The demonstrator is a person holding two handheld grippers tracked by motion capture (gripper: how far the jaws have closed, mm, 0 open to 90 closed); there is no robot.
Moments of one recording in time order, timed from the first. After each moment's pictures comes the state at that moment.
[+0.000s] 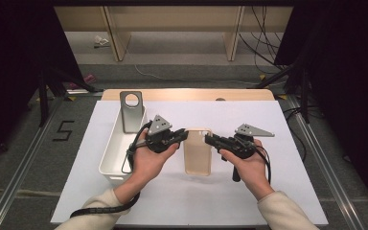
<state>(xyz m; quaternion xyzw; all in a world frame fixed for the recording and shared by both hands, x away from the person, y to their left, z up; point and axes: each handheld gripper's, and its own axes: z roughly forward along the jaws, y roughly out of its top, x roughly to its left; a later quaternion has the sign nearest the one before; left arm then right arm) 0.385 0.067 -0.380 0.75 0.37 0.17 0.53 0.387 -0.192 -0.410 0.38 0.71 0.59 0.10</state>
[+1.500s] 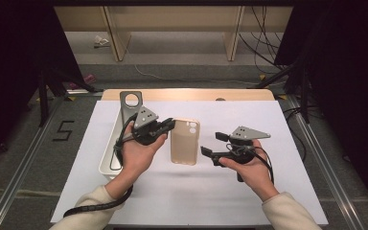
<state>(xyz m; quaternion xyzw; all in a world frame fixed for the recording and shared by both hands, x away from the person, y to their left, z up) 0.389 0.095 -0.355 0.72 0.39 0.22 0.53 0.383 -0.191 -0.409 0.33 0.76 0.55 0.14</state>
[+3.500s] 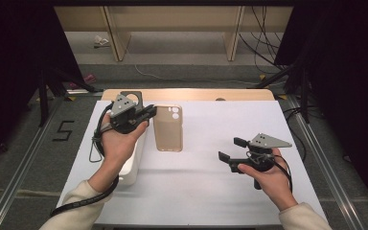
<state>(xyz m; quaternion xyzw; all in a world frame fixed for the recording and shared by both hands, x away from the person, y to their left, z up) 0.396 0.137 -0.327 0.69 0.41 0.25 0.54 0.362 -0.236 -0.413 0.35 0.75 0.53 0.16</state>
